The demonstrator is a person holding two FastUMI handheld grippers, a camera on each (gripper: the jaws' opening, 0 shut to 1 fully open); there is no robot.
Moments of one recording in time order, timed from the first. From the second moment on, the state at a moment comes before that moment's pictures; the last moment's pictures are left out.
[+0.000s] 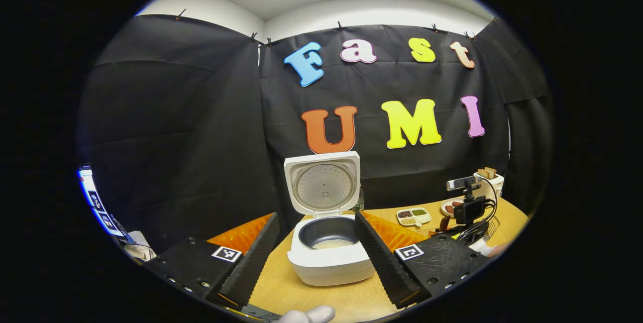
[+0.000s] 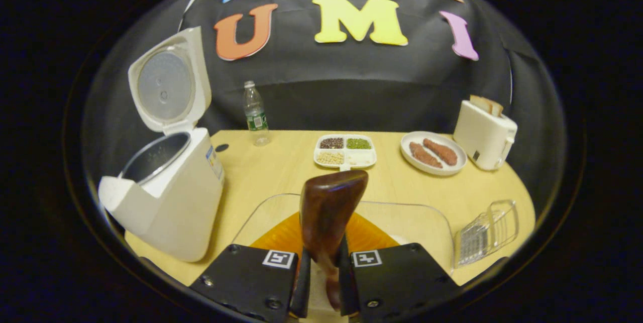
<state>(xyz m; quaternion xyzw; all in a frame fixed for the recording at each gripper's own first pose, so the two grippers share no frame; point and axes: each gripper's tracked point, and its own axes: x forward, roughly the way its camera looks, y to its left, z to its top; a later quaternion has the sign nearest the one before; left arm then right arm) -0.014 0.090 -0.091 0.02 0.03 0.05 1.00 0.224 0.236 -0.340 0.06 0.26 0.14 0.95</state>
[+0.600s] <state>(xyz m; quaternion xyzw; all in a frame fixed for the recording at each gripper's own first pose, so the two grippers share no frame) -0.014 0.098 -0.089 0.02 0.03 0.05 1.00 0.223 0.215 -0.337 0.27 0.27 0.11 0.92</state>
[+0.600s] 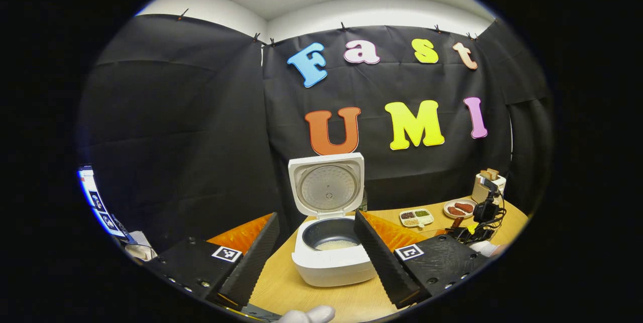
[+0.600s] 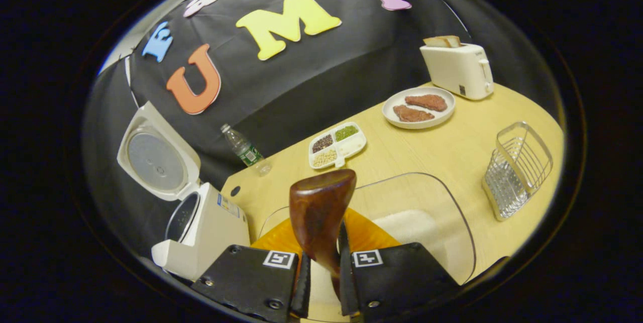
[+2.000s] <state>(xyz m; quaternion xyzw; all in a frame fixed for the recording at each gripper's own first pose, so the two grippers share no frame) -0.010 0.087 -0.076 0.04 0.02 0.05 1.00 0.231 0.140 -0.279 0.57 0.20 0.08 0.79</state>
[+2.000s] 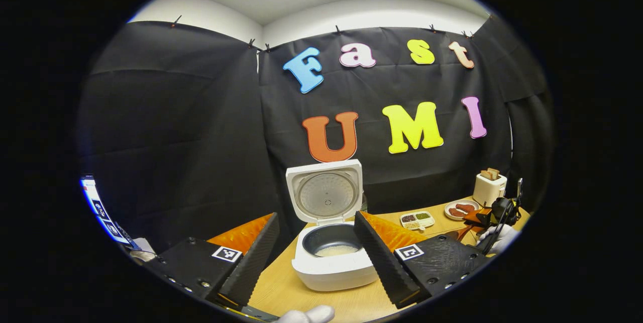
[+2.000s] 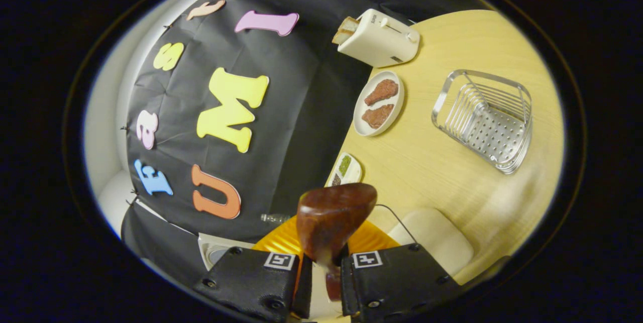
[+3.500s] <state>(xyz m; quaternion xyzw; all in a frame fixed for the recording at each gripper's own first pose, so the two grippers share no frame) -0.046 0.136 -0.109 0.01 0.04 0.10 0.99 0.222 0.493 -0.165 0.48 0.26 0.26 0.80</state>
